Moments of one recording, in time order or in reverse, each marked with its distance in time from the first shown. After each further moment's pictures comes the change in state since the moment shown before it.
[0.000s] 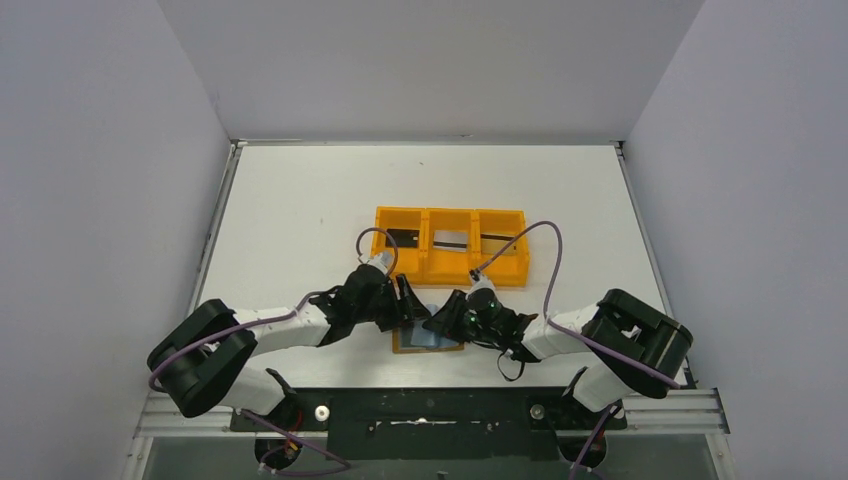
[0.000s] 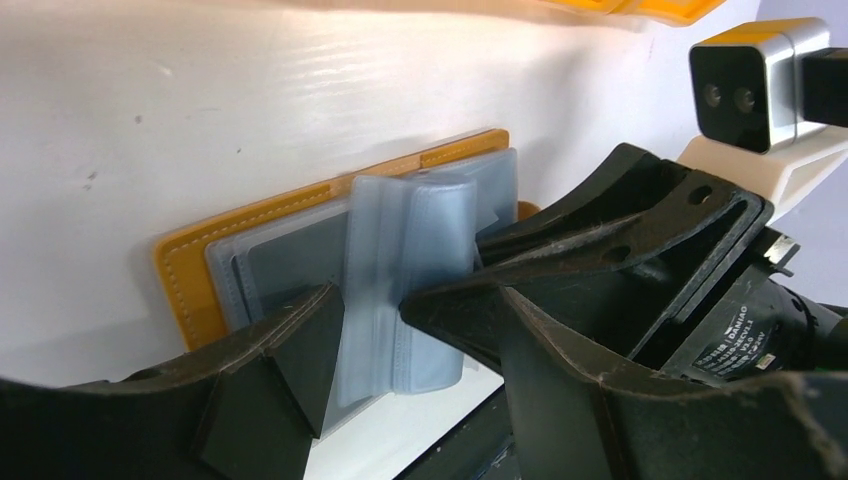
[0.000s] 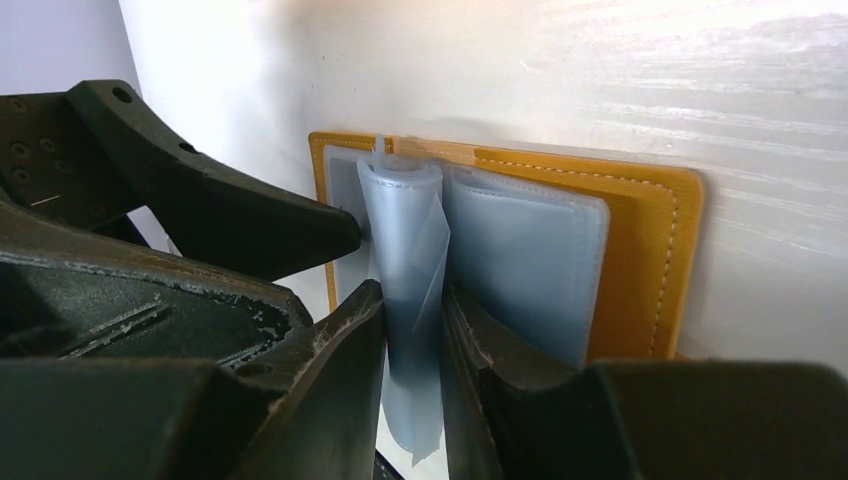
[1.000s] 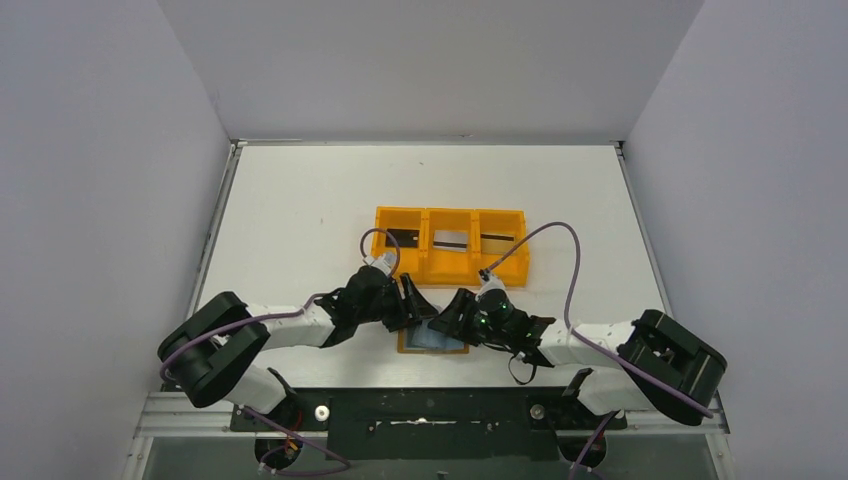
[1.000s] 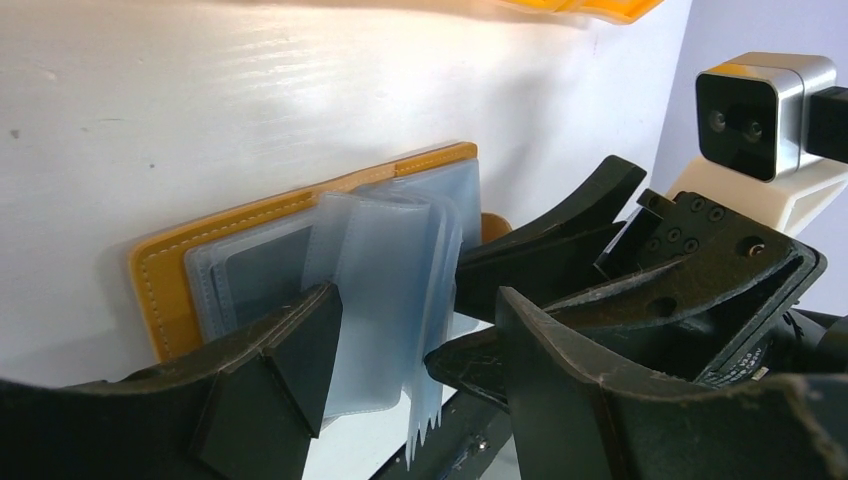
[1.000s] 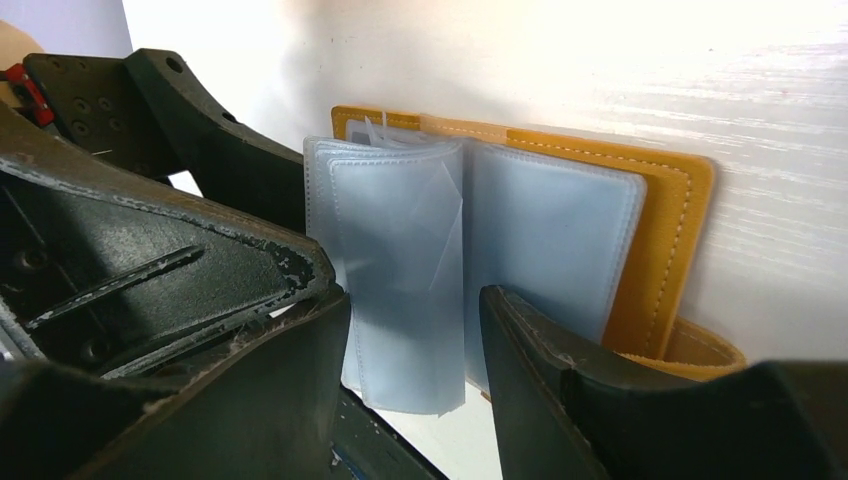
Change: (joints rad) left arm -0.013 0.071 -0.014 0.164 0.052 -0.081; right arm -0.018 -0.182 -0.042 -0.131 -0.004 -0.031
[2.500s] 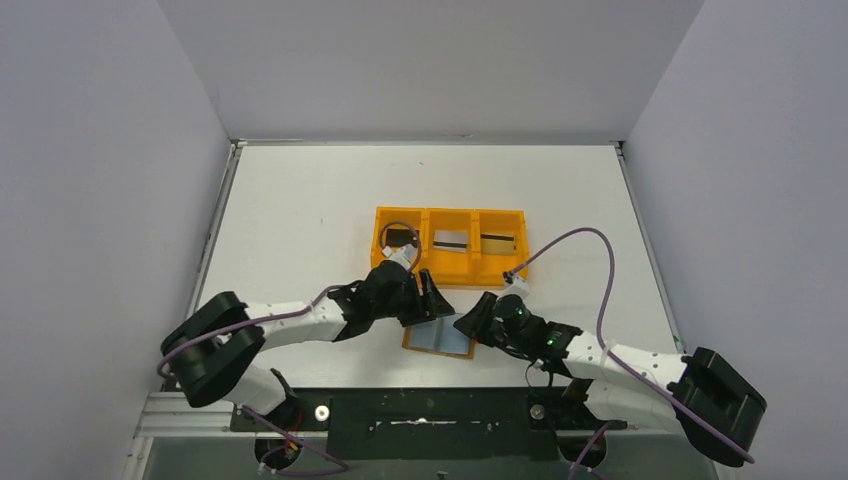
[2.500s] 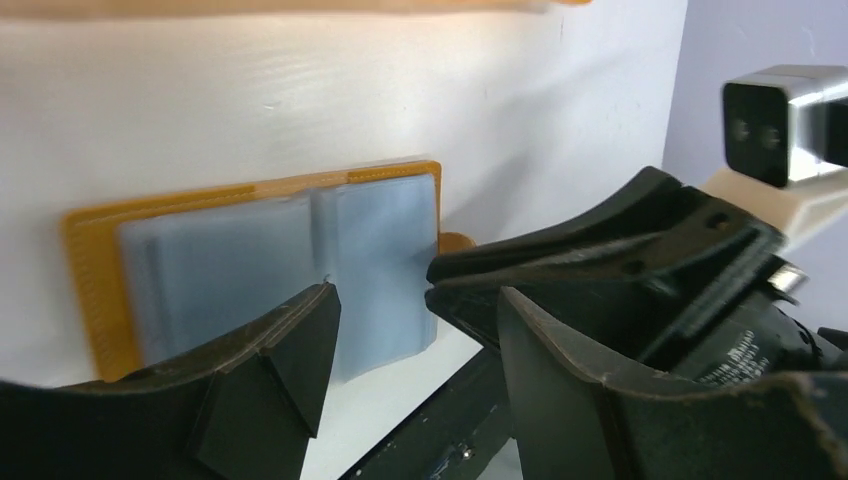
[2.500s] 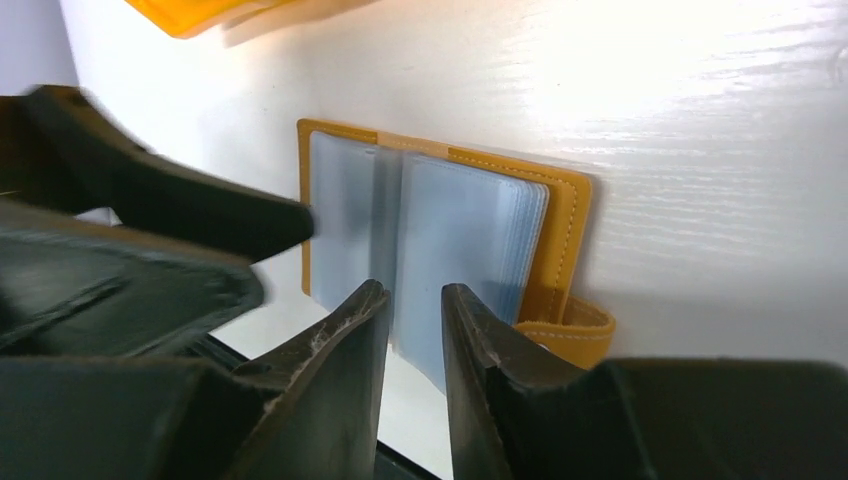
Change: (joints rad) left arm -0.101 0.060 0.158 -0.103 -0.055 0.018; right arm 0.002 -0.322 -0.041 -0.323 0.178 -0.002
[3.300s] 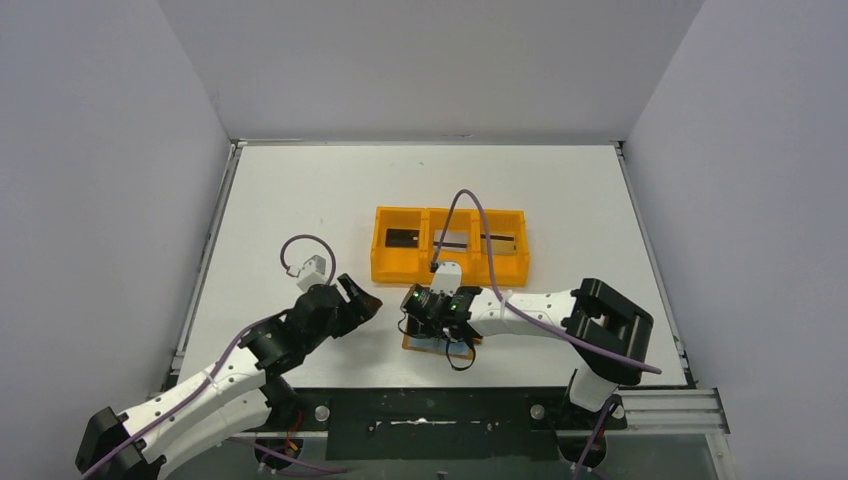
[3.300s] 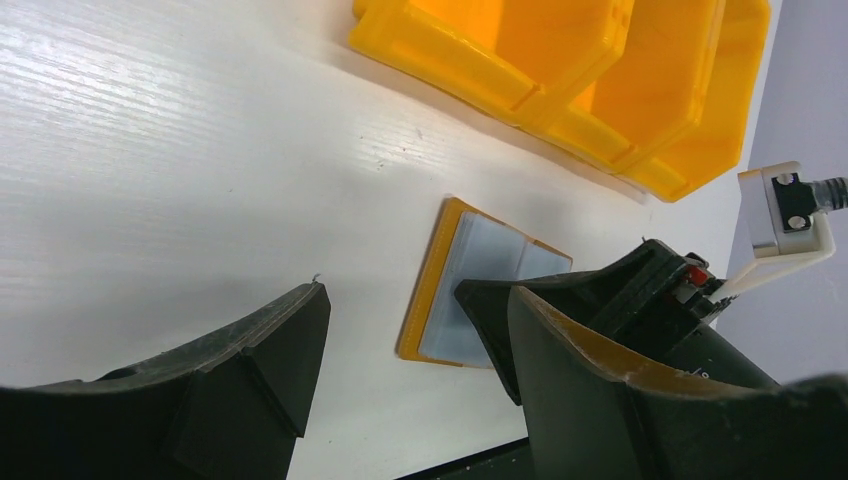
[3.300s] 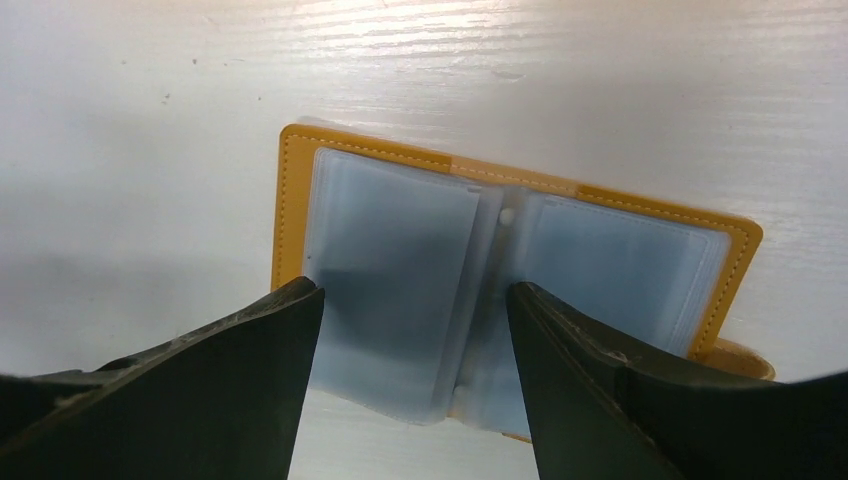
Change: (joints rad) left arm 0.116 -0.788 -0.216 -0.597 -0.439 -0.034; right arm 0.242 0.641 0.671 -0.526 0.282 -0.054
